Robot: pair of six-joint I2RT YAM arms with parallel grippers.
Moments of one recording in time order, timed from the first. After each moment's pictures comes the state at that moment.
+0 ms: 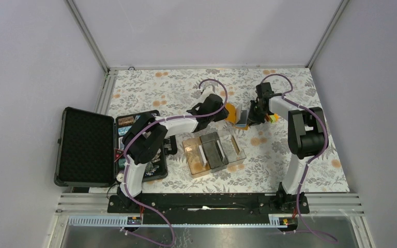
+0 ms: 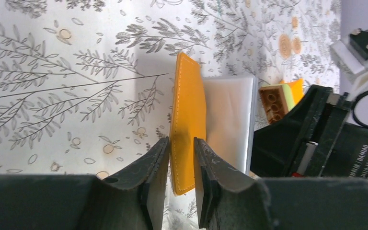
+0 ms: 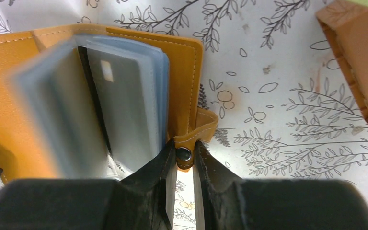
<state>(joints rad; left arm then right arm) -0.78 2.05 1.37 0.10 -0.19 -0.92 0.16 1.92 1.24 -0.52 -0.16 0.42</state>
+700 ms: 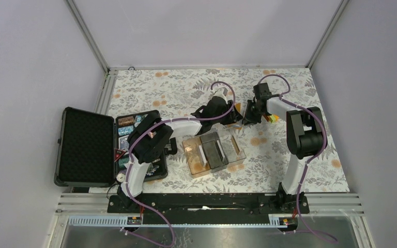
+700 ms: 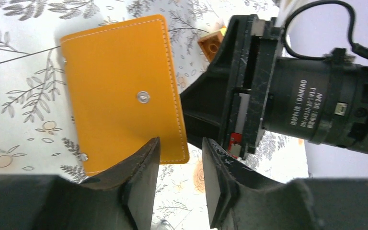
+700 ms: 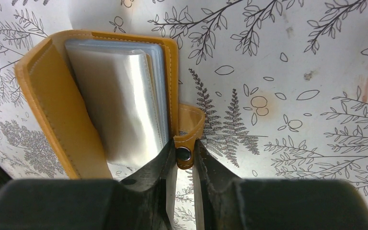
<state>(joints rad) -0.82 2.10 1.37 0.27 0.05 -0.87 0.19 1.93 1.23 -0.47 -0.20 0.47</state>
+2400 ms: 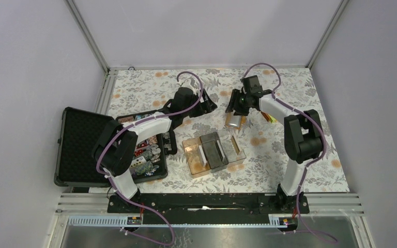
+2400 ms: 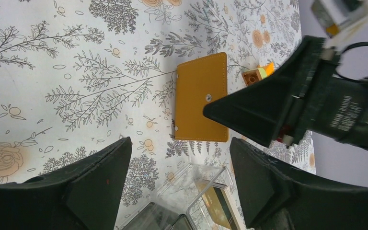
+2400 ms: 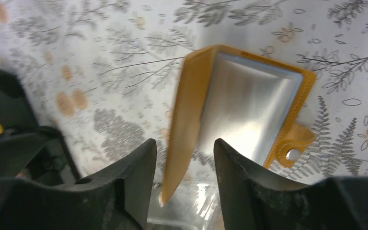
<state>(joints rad) -0.60 1.74 1.10 0.17 0.08 -0.78 0.31 1.85 1.31 -0.39 -0.24 0.52</state>
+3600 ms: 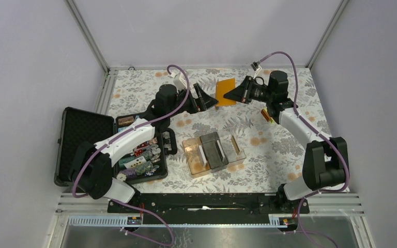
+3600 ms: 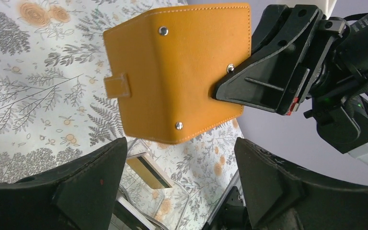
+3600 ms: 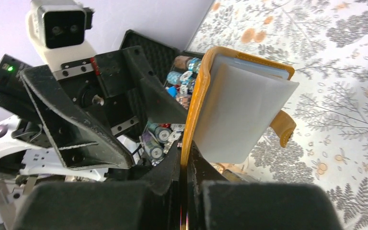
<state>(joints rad) -0.58 1.46 1.02 0.22 0.33 -0.80 0.20 1.53 1.05 0.24 -0.89 0.72</state>
